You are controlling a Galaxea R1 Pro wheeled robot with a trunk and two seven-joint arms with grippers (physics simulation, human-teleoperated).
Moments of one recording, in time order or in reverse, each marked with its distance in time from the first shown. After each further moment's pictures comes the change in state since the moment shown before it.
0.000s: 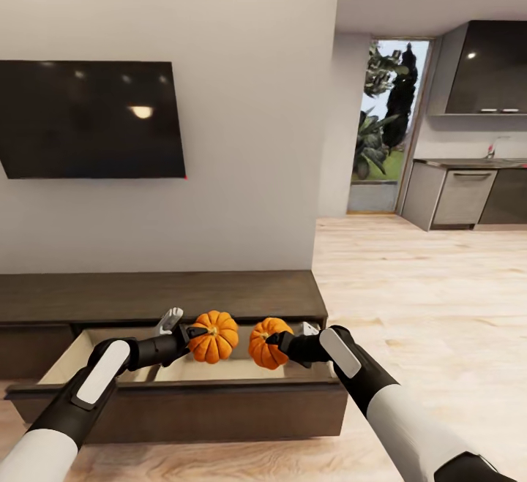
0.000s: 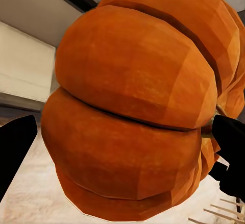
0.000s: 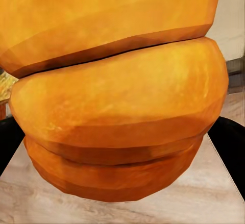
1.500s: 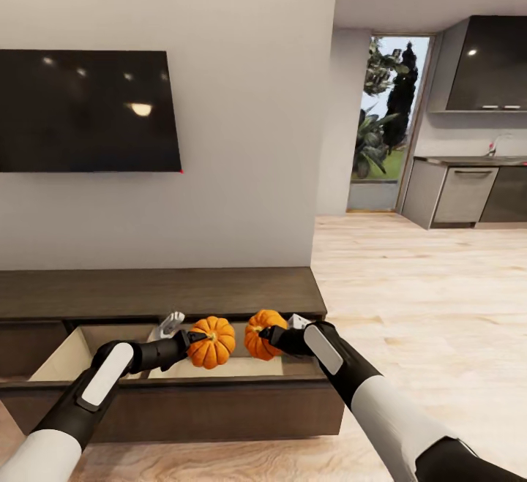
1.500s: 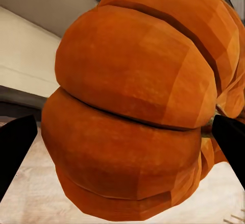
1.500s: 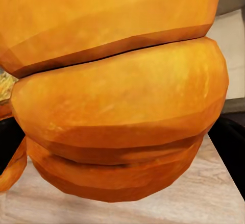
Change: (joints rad) left arm 0.000 -0.015 0.001 0.023 -0.041 -0.024 0.047; right arm -0.045 0.062 0.039 0.057 0.122 -0.106 -0.001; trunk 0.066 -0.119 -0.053
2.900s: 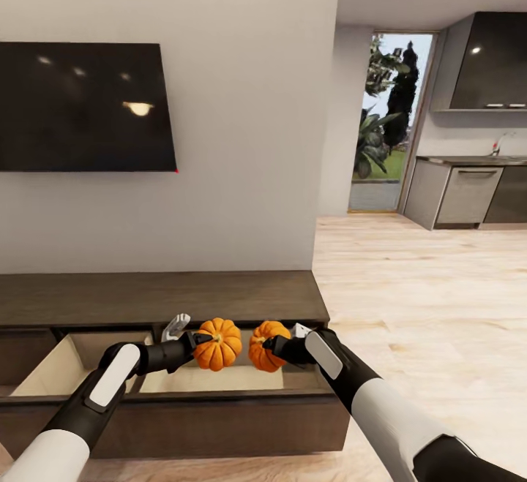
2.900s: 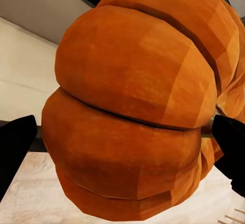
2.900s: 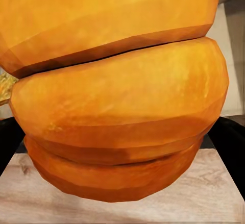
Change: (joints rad) left arm 0.000 -0.031 0.000 0.013 -0.003 0.000 0.000; right arm -0.001 0.001 0.003 0.075 0.000 0.002 -0.011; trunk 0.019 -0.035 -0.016
